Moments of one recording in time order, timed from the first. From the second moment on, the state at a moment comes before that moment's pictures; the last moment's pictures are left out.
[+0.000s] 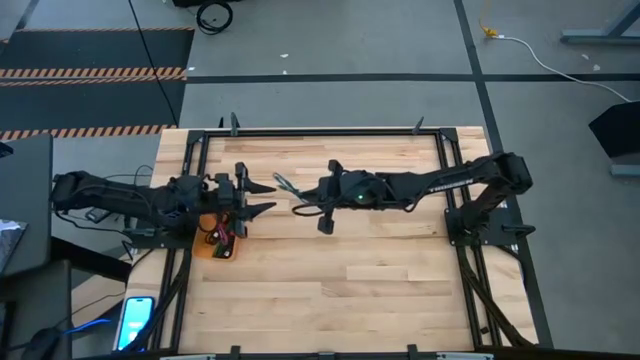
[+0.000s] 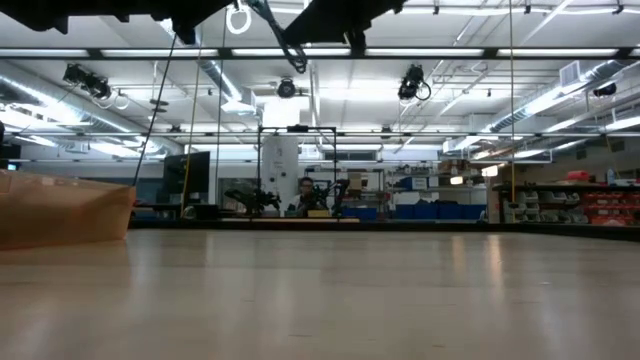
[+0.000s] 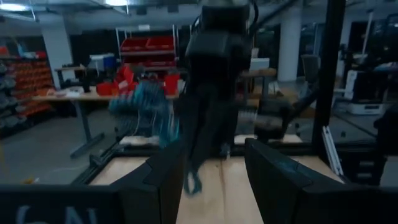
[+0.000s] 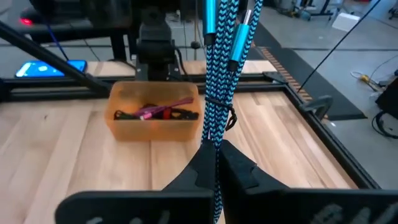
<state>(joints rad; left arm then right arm) -0.07 0.80 0.45 0.49 -0.16 0.05 0.07 1.62 1.26 0.00 0.27 0.01</state>
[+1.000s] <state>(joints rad) -0.06 0.89 0.45 0.52 -0.19 0.06 0.07 1.65 1.26 0.12 0.19 0.00</state>
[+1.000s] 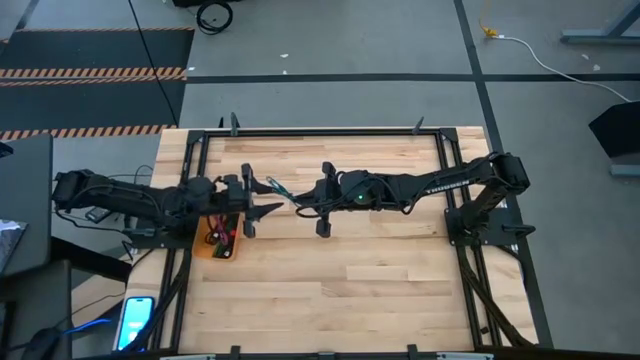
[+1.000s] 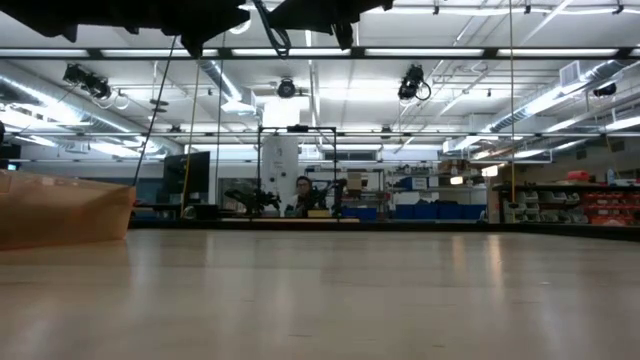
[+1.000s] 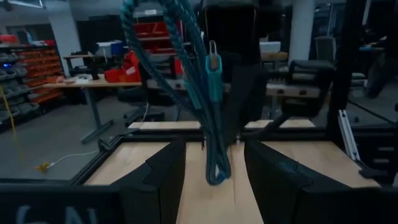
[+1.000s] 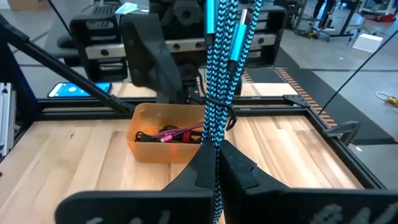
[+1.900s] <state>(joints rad) -0.03 1.06 0.45 0.79 -0.13 0.03 0.07 1.65 1.26 0.11 0.13 0.00</state>
